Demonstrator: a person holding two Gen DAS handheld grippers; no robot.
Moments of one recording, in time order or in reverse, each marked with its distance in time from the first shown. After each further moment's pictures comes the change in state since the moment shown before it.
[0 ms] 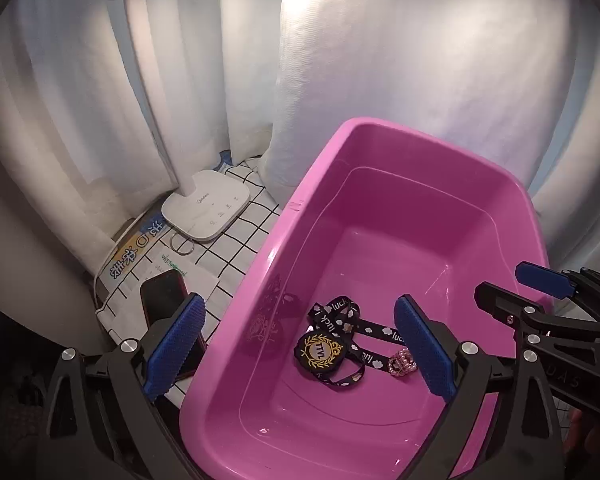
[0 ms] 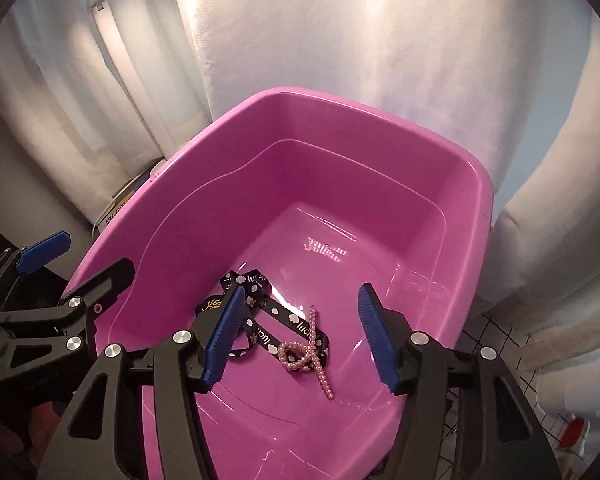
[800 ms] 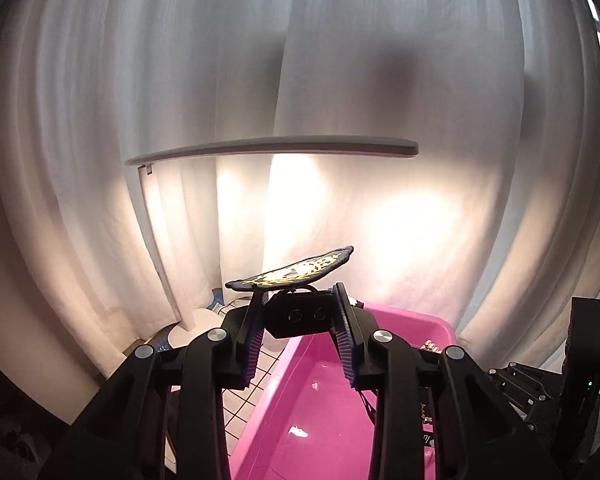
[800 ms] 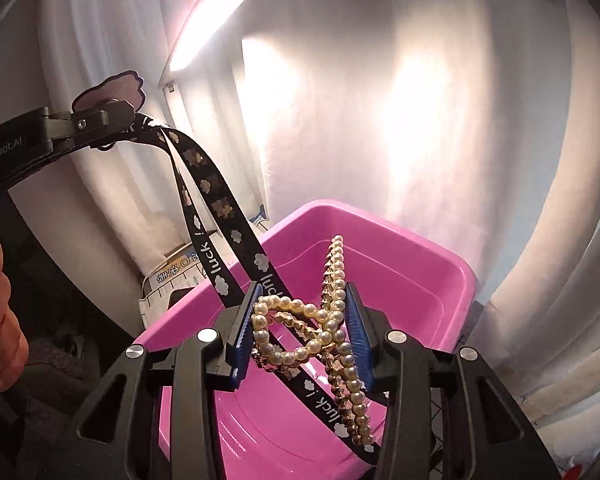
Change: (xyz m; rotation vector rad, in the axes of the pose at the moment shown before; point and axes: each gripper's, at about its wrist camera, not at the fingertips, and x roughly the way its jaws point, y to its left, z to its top) left arm -0.125 -0.004 0.079 0.010 -0.372 -0.076; right arm -0.071 0.010 0.016 -0.074 -0.246 0.134
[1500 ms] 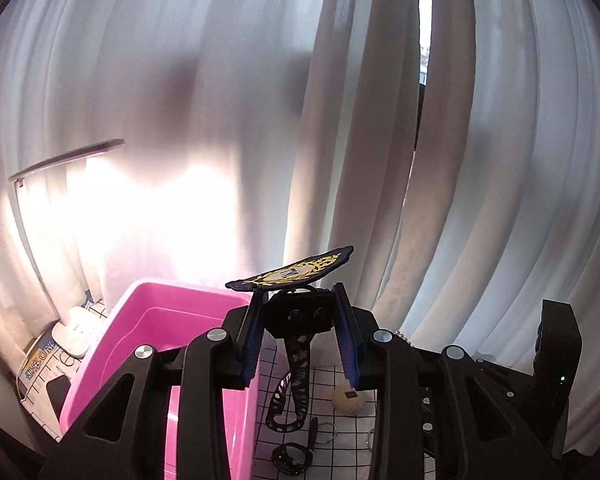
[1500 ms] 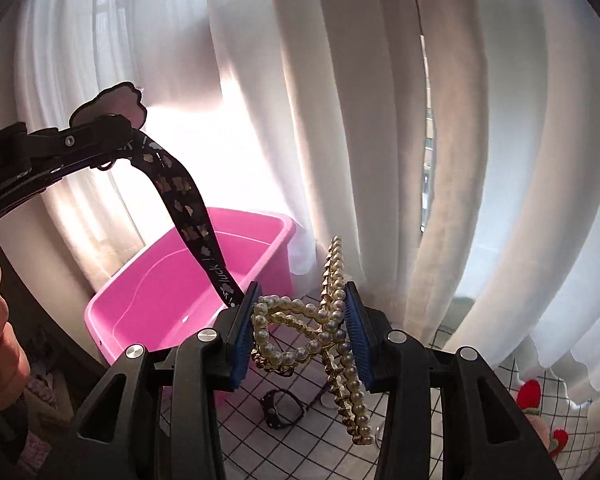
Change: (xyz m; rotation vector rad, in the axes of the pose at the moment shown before) left arm -0.091 -0.164 -0.035 0.091 -0.073 -0.386; right arm -0.175 -0.091 -0.109 0.153 -0.195 -0.227
